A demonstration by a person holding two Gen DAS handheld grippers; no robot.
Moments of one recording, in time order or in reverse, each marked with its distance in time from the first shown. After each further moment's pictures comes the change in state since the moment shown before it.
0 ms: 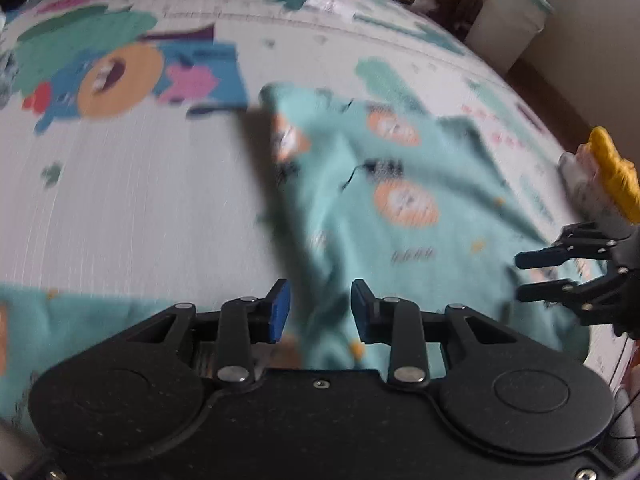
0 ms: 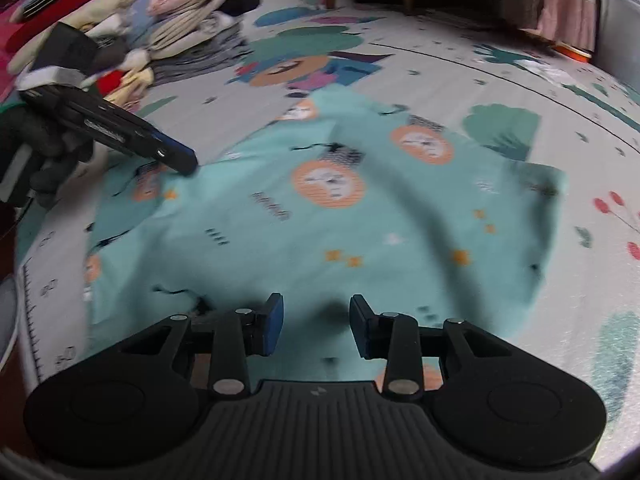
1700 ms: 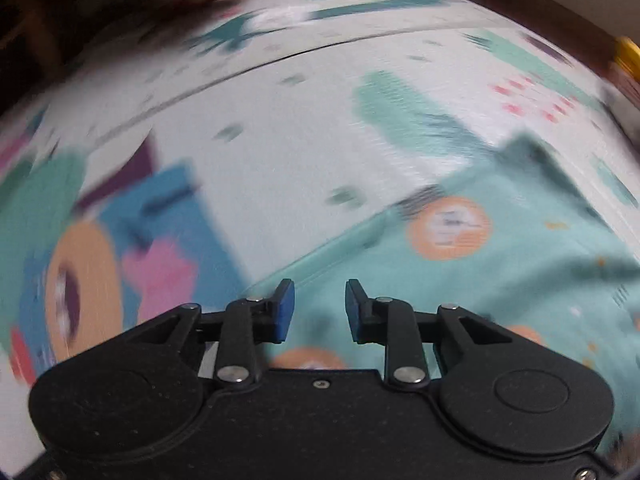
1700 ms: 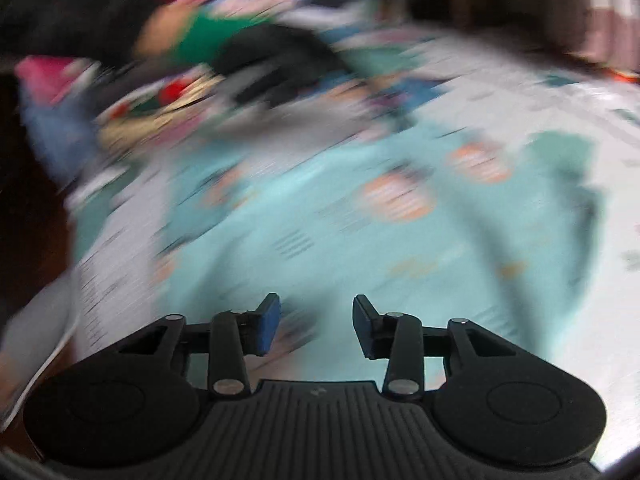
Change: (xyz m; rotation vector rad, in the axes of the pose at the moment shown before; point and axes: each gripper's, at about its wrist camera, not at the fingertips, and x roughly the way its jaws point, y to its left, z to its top) left arm 0.105 -0.049 0.158 0.489 0.069 0.089; right arm -0.022 0.001 0.004 0.005 -0.080 0.104
